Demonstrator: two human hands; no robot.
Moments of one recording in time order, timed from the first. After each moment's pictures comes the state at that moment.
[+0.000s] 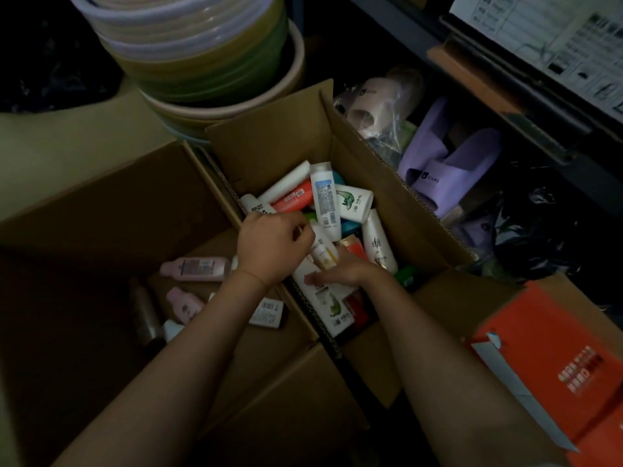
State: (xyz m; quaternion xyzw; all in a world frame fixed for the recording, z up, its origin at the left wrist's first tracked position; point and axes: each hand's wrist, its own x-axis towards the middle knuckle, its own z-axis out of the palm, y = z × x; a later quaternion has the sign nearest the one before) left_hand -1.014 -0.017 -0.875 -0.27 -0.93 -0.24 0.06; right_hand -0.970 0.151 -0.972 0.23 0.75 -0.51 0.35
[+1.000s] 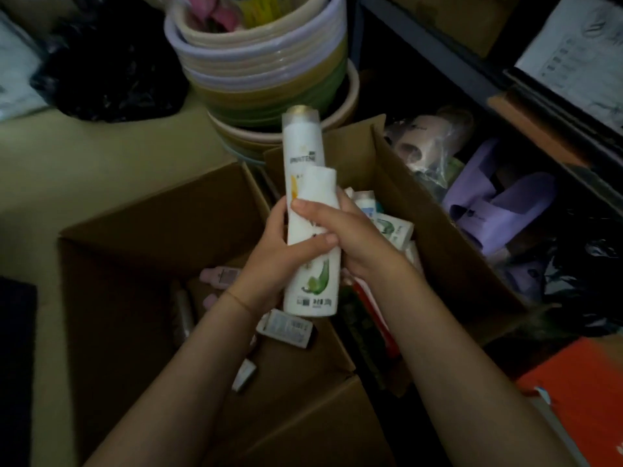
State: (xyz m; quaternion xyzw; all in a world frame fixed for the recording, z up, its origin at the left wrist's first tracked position) left_hand -1.013 -0.071 -0.816 -0.03 -0.64 -0.73 -0.24; right_hand -1.018 0.062 -0.803 0.12 0.60 -0.78 0.13
